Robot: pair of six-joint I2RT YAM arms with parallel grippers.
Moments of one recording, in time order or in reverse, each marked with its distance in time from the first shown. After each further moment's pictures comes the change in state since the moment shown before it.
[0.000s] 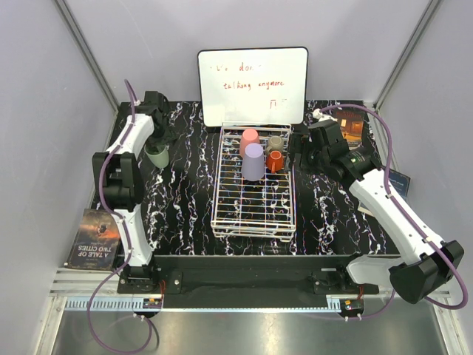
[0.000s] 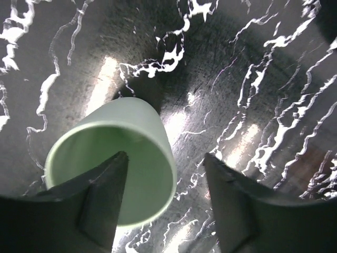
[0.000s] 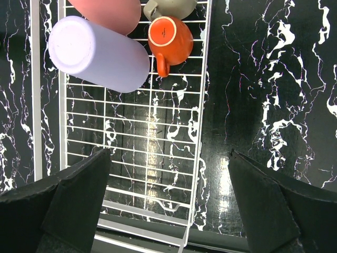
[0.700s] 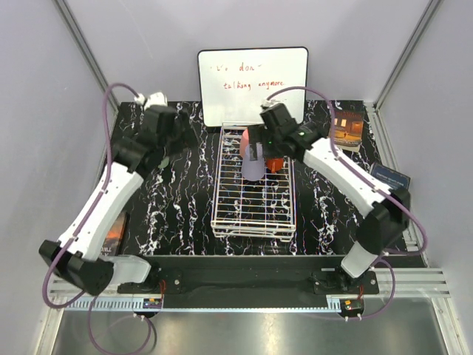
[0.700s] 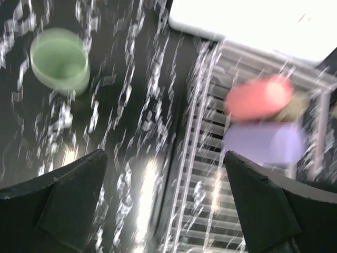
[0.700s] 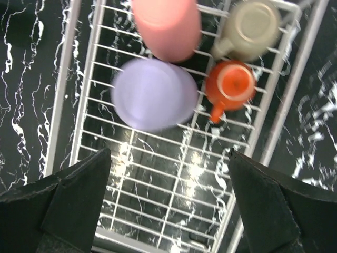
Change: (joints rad) left arm -0.382 -0.747 -0.263 0.014 -0.162 -0.080; right arm 0.140 0.393 0.294 0.031 0.042 -0.090
